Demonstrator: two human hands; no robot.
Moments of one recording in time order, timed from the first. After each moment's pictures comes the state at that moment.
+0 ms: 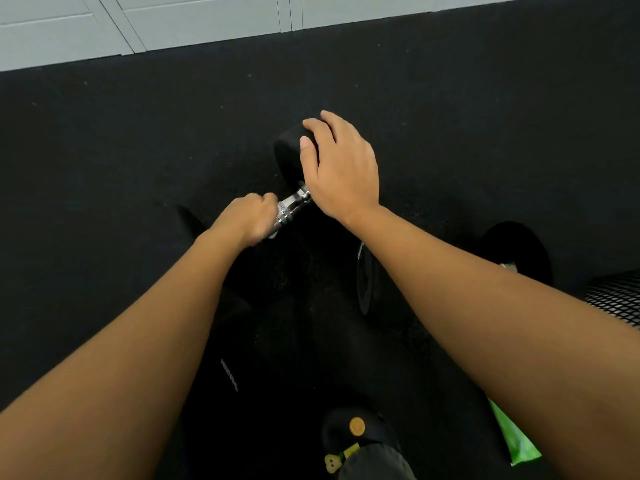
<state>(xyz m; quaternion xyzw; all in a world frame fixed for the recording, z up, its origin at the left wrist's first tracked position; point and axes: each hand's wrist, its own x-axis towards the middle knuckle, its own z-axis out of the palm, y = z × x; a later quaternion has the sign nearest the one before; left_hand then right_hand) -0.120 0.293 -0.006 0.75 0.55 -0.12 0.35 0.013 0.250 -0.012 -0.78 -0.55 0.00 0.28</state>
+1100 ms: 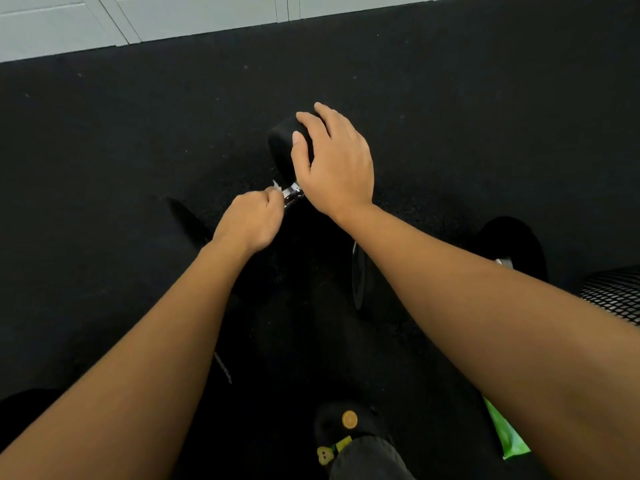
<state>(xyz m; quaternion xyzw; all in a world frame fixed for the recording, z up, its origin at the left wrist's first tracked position) -0.114 0.270 -0.002 0.78 0.54 -0.04 0.31 0.013 0.250 -0.021 -0.78 -0.54 -0.03 0.31</state>
